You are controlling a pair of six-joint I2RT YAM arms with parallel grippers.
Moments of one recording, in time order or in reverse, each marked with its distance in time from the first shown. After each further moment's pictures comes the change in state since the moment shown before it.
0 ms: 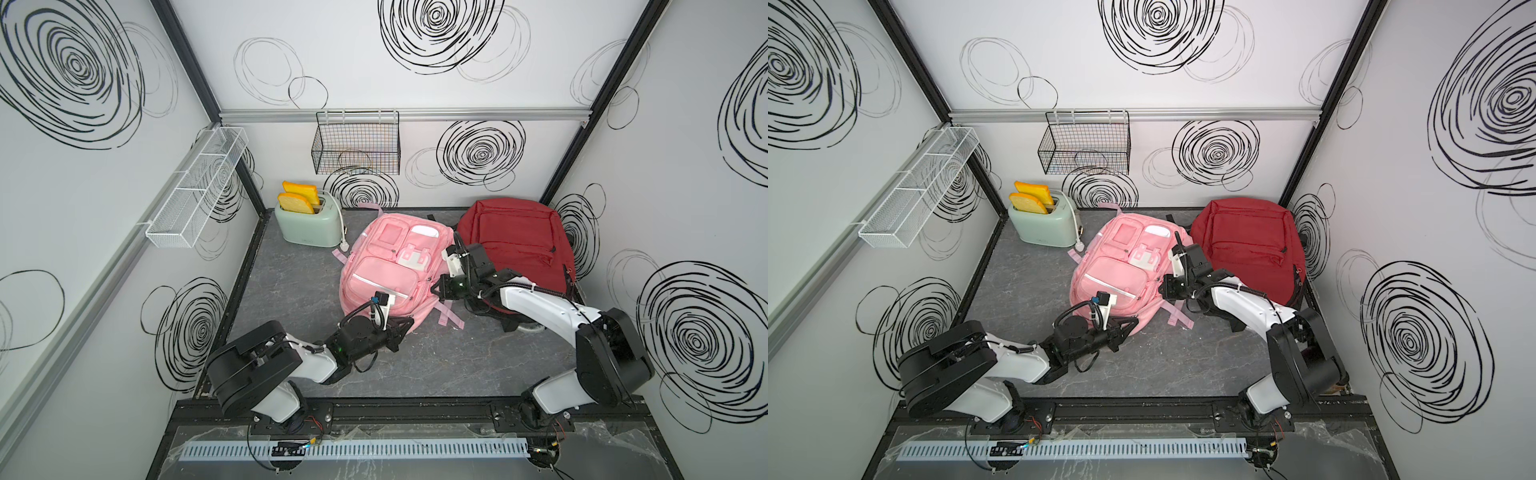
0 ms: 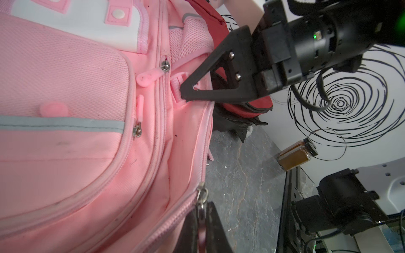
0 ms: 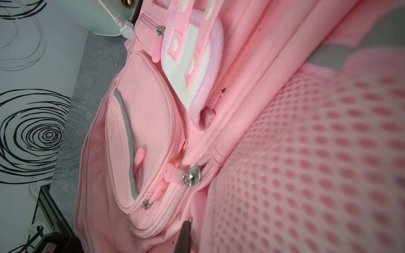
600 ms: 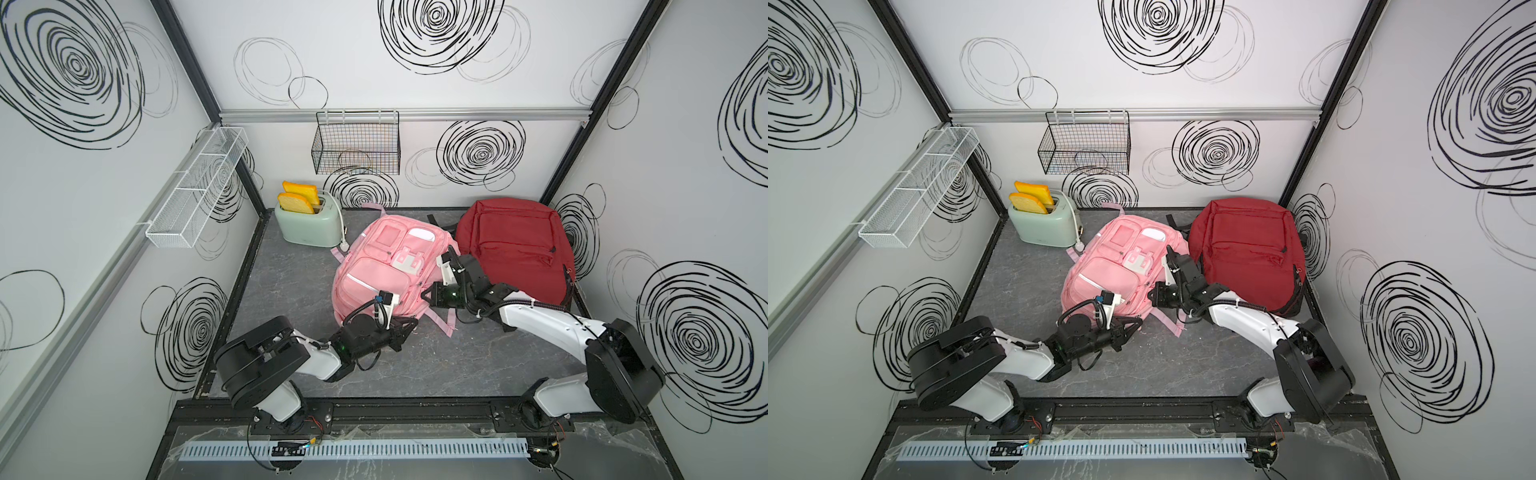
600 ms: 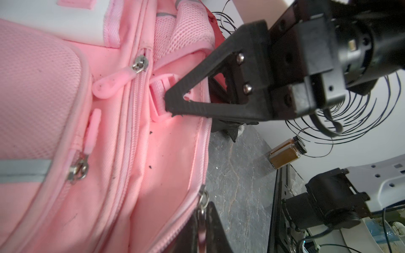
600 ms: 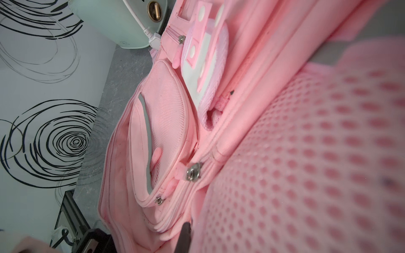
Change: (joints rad) left arm 0.000 0.017 0.020 0.039 0.042 -0.014; right arm 0.129 -0.104 -0.066 0.092 0.078 0.119
